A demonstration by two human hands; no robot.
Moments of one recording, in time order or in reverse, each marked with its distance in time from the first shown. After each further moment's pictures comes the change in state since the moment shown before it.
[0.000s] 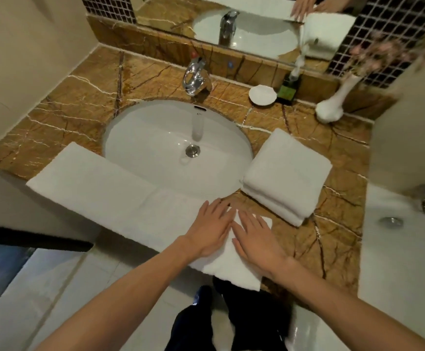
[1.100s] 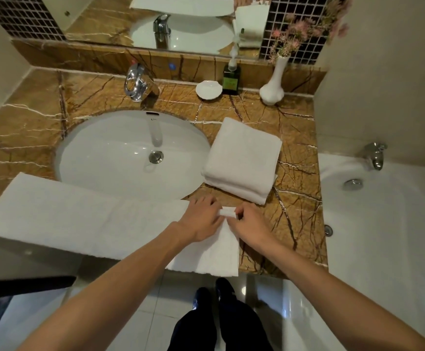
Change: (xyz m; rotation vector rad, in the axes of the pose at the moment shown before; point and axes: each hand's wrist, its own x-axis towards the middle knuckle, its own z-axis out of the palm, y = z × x) left_hand 0.039 0.040 -0.014 0.037 -0.075 0.145; right_hand -0.026 0.030 0.016 0.896 0.193 0.665
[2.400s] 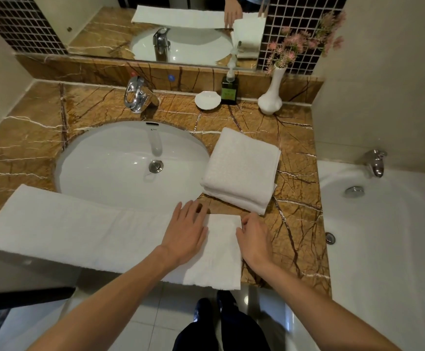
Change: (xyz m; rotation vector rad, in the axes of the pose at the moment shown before) left_hand -0.031 -0.020 0.011 0.181 0.131 -0.067; right_hand -0.012 -0.002 0.006 -0.078 0.239 0.026
